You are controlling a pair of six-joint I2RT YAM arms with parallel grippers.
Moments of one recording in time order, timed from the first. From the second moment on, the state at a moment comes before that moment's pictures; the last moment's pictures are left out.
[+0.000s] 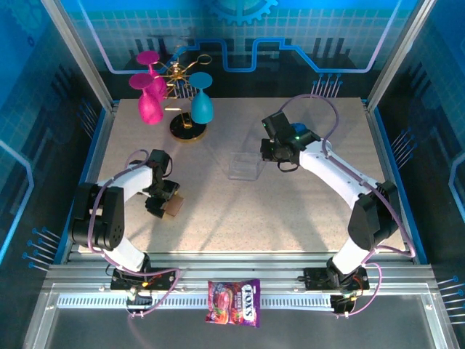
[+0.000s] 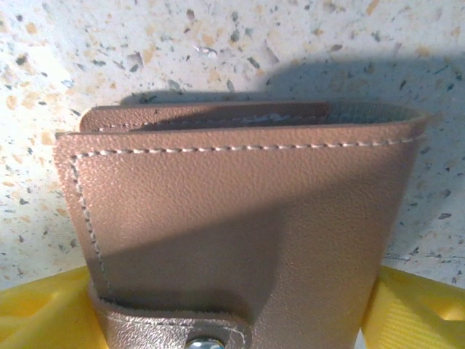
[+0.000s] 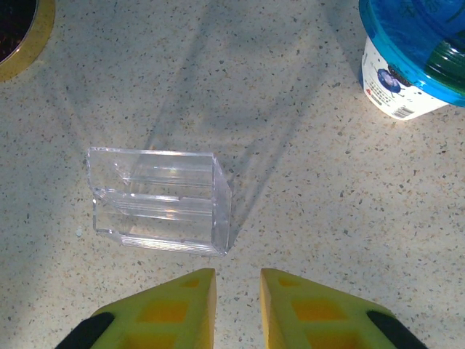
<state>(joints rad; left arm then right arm) -0.08 1.60 0.87 -0.76 0.05 -1.31 0.53 1.64 1.42 -0.77 0.16 0.56</state>
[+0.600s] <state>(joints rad) -0.44 1.58 0.98 -0.78 0.05 -1.13 0.51 1.56 1.33 -0.77 0.16 0.56</state>
